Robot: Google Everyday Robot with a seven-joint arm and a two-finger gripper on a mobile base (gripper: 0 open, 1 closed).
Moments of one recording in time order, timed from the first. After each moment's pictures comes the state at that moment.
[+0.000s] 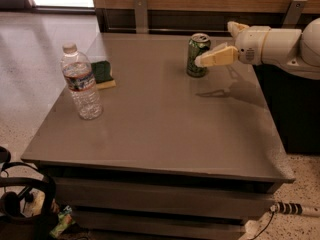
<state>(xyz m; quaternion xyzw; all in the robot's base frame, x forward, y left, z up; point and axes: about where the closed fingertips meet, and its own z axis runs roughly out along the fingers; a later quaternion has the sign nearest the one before) 0.699 -0.161 0.930 -0.38 0.68 0.22 0.58</state>
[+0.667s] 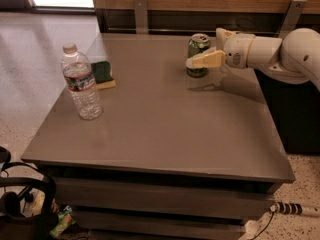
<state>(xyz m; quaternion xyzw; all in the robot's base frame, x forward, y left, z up) 0.728 -0.140 0.905 -0.37 0.67 0.26 0.59</state>
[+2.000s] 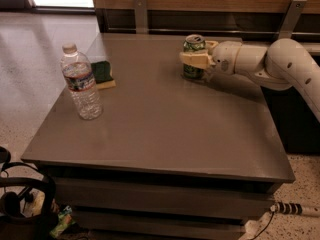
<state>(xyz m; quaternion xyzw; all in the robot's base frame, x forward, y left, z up) 0.735 -0.112 0.881 -0.37 0.66 0.30 0.59</state>
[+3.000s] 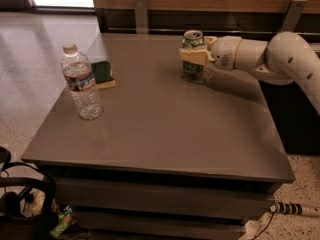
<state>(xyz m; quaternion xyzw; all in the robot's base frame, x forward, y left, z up) 0.733 -0.107 0.896 -0.38 0.65 0.29 0.59</state>
